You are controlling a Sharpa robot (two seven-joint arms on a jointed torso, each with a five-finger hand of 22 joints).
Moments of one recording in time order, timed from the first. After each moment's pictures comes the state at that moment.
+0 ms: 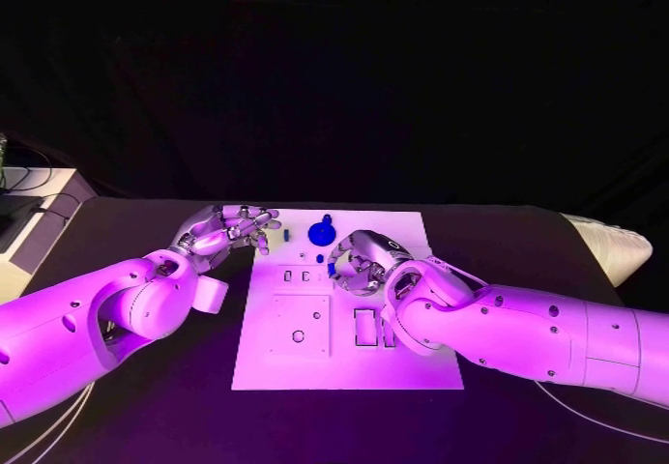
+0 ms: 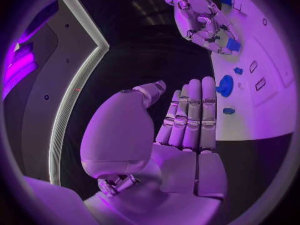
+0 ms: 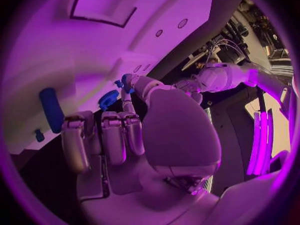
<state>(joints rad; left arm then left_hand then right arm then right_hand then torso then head) 0.99 -0.94 0.25 1.54 -0.23 -0.16 0.31 1.32 -0.20 0.58 0.16 0.06 0.92 0.21 0.18 0.17 1.14 0.14 0.07 0.08 0.97 0.08 0.88 0.57 0.18 0.88 0.17 1.00 0.51 1.20 -0.58 -0.12 1.52 -1.35 -0.59 -0.35 1.39 -0.18 0.53 0.09 0.23 1.03 0.14 0.15 0.39 1.47 0.06 1.57 1.31 1.47 -0.01 1.56 1.31 0.01 1.46 0.09 1.57 1.31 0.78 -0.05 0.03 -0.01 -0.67</state>
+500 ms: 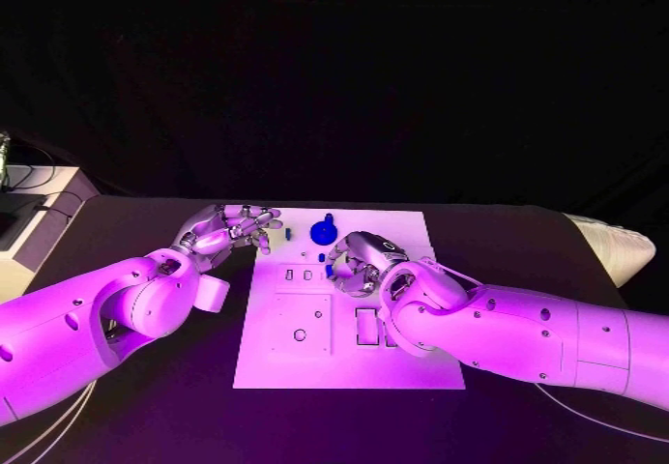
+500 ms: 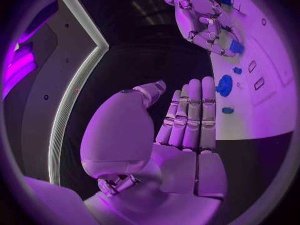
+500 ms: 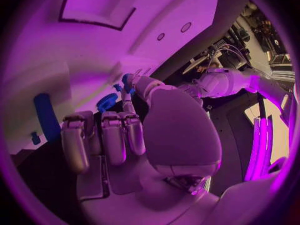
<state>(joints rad) 0.99 -0.94 0.25 1.53 -0.23 -0.16 0.30 1.32 -0.20 0.58 0.16 0.06 0.92 0.21 0.18 0.17 1.14 0.14 0.07 0.08 0.97 0.08 0.88 0.57 0.18 0.88 0.17 1.00 0.51 1.20 -0.55 -0.12 1.50 -1.40 -0.58 -0.39 1.37 -0.19 0.53 0.09 0.24 1.03 0.14 0.15 0.40 1.47 0.06 1.57 1.31 1.47 -0.01 1.56 1.31 0.01 1.46 0.10 1.57 1.31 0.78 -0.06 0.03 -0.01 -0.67</state>
